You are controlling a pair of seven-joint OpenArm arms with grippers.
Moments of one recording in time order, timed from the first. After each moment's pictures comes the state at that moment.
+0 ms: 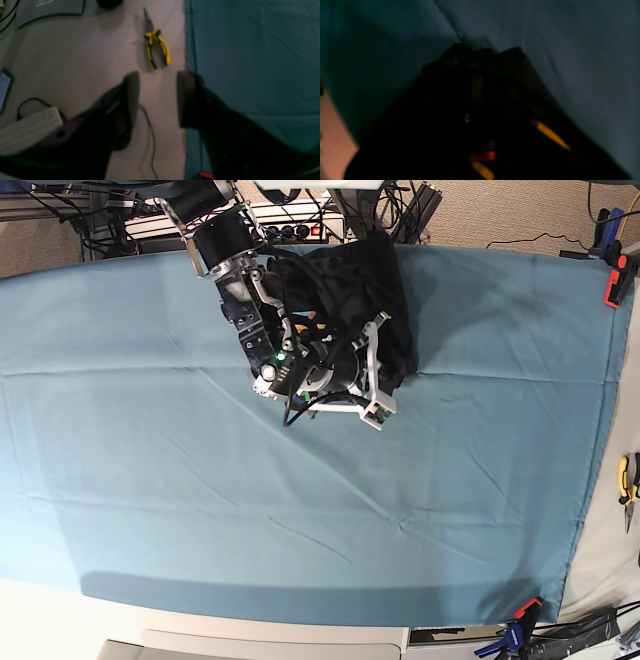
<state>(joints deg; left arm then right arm) -8.8 -55.8 -26.7 79.1 -48.8 -27.8 64.2 8.6 0.7 -25.5 90.2 20.0 30.8 -65.7</state>
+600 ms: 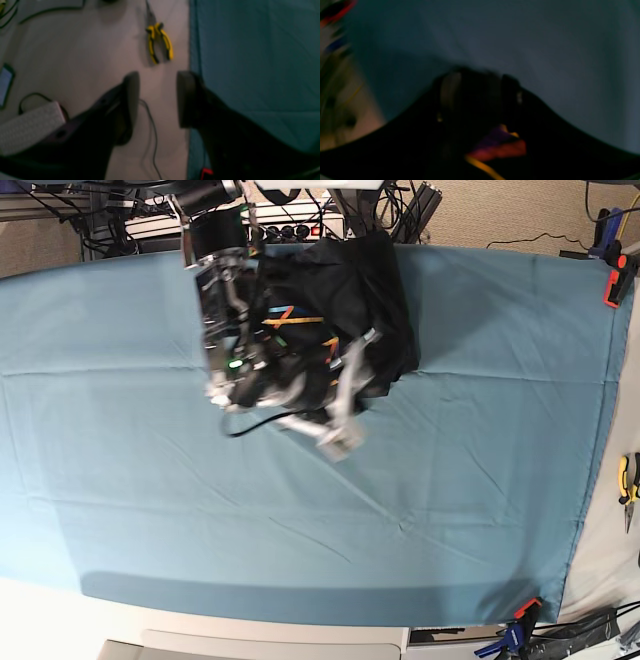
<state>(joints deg) -6.9 -55.1 -26.7 79.1 -46.6 -27.8 64.1 7.3 -1.1 -10.7 100.7 26.8 29.2 -72.7</state>
